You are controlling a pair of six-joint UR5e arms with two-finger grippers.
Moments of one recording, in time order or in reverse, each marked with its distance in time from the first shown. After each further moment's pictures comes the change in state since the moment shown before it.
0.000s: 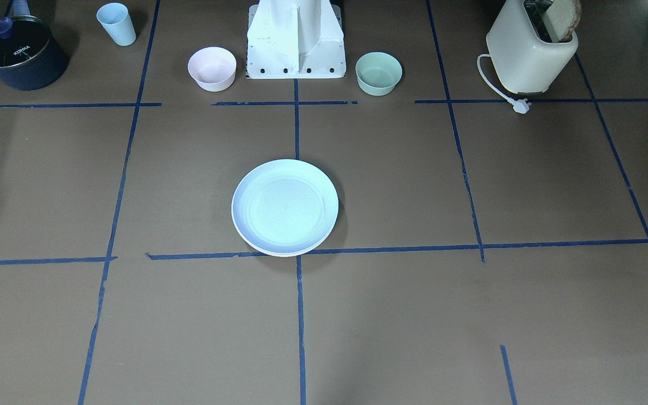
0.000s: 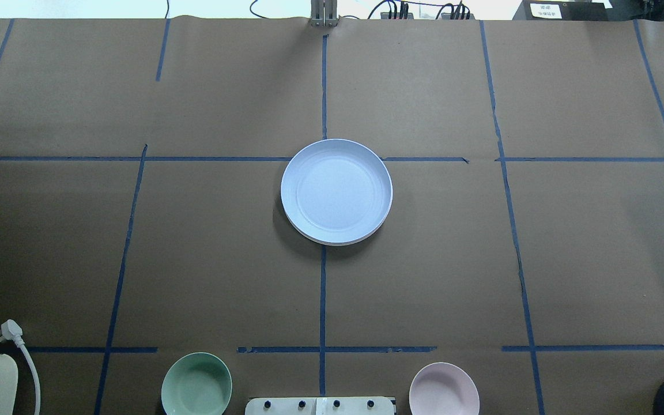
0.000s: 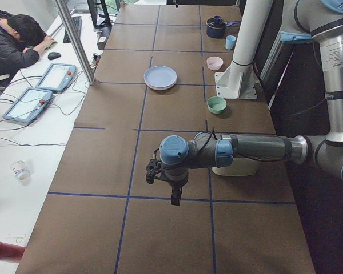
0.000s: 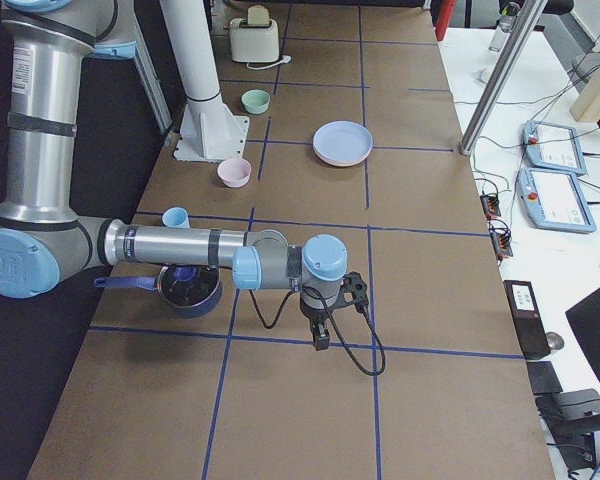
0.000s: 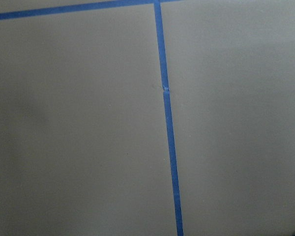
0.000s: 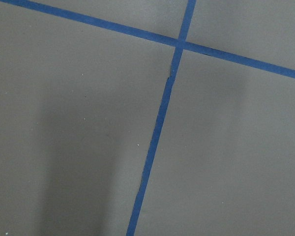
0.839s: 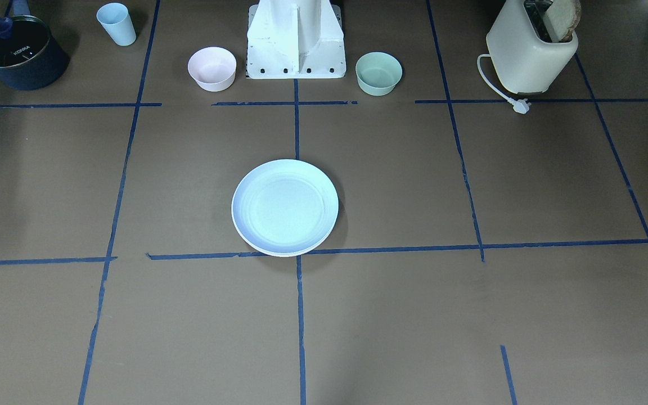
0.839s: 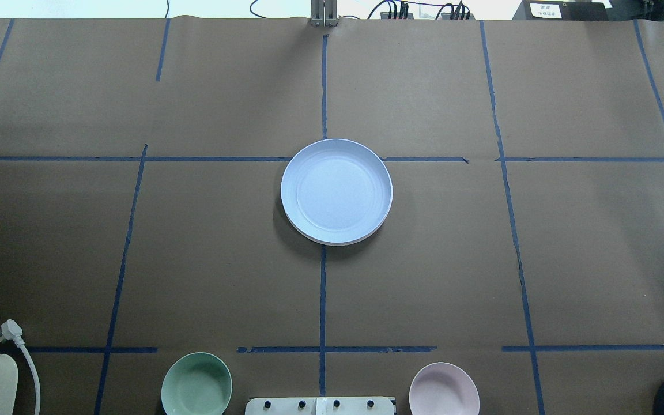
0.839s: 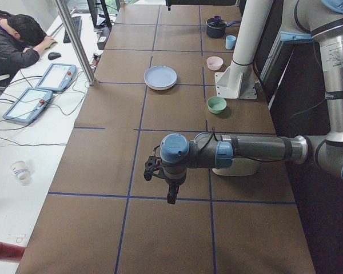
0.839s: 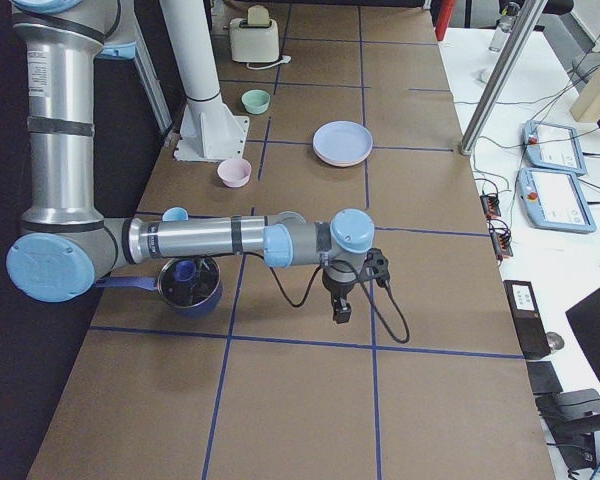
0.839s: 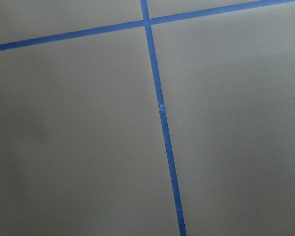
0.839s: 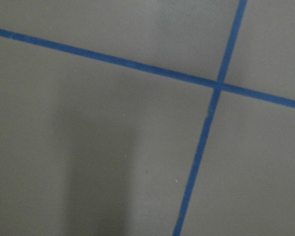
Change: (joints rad) left arm -0.001 0.001 0.014 -0.088 0.006 -0.005; right arm -0.034 0.071 0.012 -0.076 0.029 0.047
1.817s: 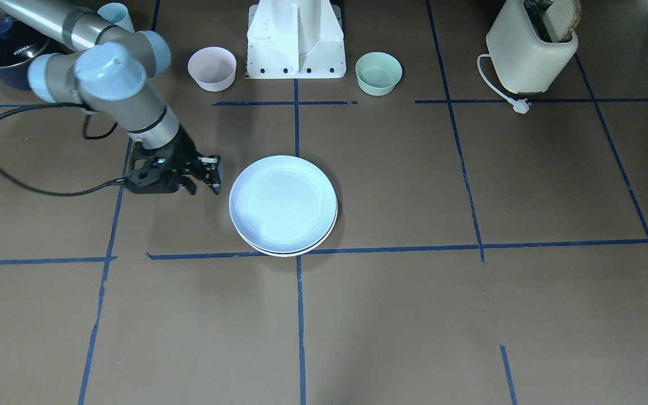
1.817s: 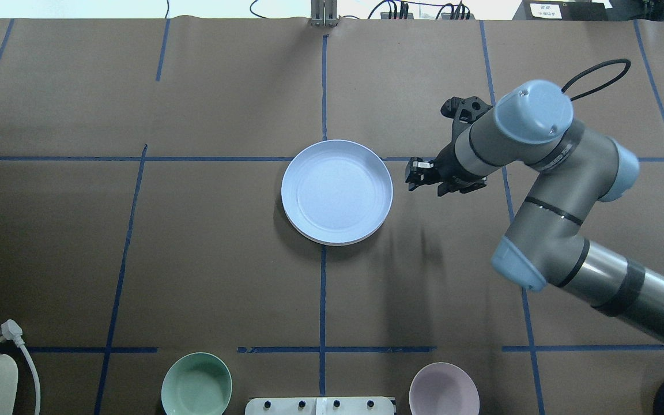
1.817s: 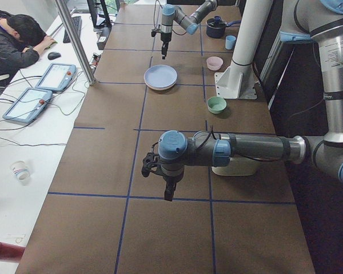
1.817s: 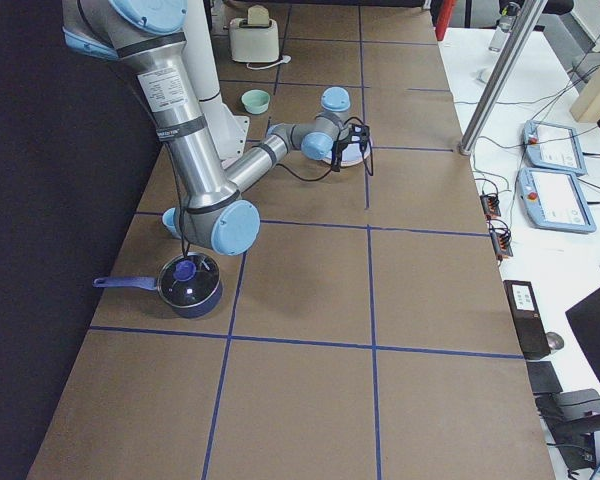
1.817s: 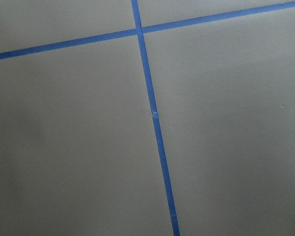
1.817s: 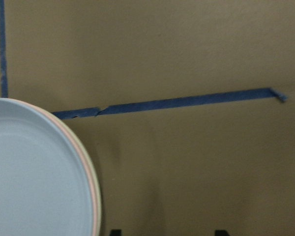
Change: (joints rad) left arm 0.005 -0.012 -0.010 -0.012 -0.007 0.000; right arm -0.699 0.508 -0.005 0.295 -0.247 1.283
